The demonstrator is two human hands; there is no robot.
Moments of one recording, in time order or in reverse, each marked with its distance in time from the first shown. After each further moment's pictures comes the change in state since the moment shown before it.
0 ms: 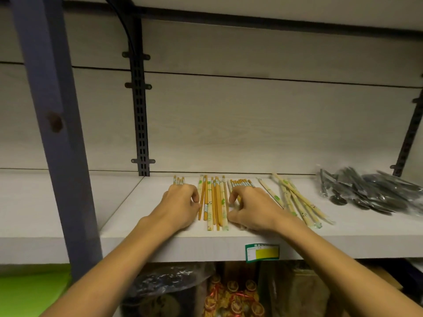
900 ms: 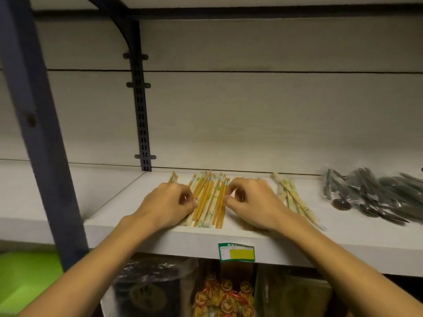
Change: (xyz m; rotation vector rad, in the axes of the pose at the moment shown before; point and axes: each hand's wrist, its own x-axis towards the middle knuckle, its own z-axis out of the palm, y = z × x) left_hand -0.011 0.024 0.007 0.157 0.050 -0.010; right_hand 0.000 0.048 -0.023 -0.011 0.195 -0.295
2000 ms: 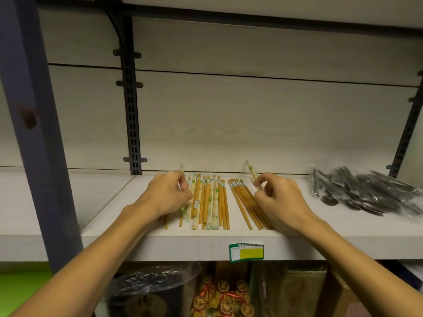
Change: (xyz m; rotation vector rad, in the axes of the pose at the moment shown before) left_hand 0.024 -0.016 -0.014 -0.276 -0.002 -0.047; right_hand -0.021 0.009 -0.015 -0.061 0.208 0.261
